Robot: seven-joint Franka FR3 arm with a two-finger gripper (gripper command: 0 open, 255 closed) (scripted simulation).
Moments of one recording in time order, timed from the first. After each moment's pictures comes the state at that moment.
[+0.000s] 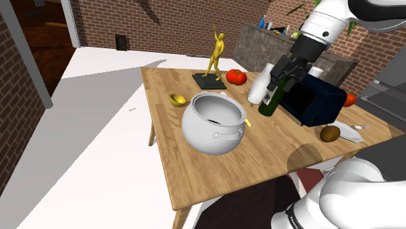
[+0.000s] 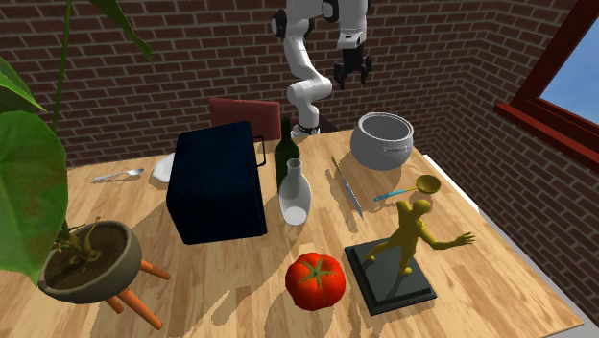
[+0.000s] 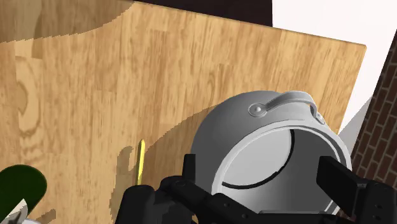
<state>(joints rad) 0.00 -0.81 -0.04 -2.28 0.09 1.54 0.12</state>
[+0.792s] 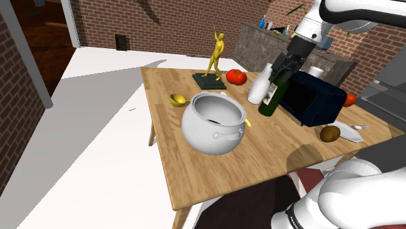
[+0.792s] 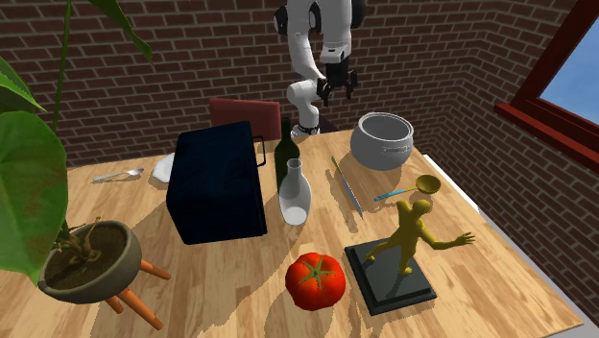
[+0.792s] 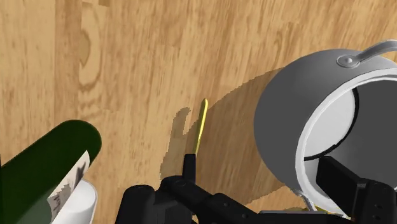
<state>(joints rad) -0.03 -0.59 -0.22 -2.17 -0.02 1.65 -0.11</state>
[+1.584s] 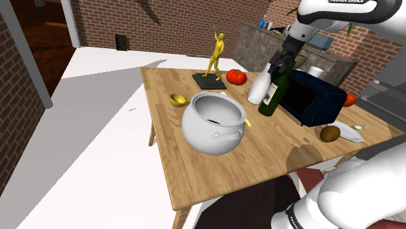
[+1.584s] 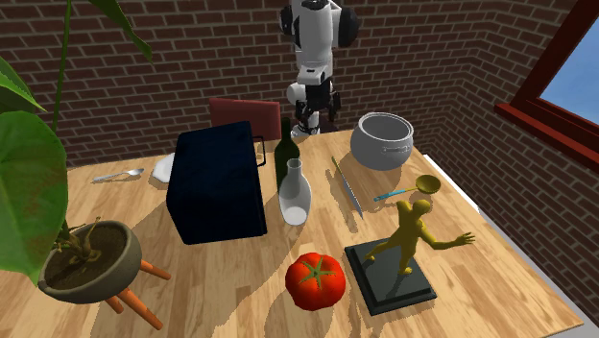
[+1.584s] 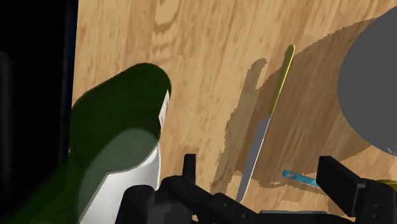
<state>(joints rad) -0.05 -0.23 -0.42 -1.88 -0.01 1.74 -0.39</state>
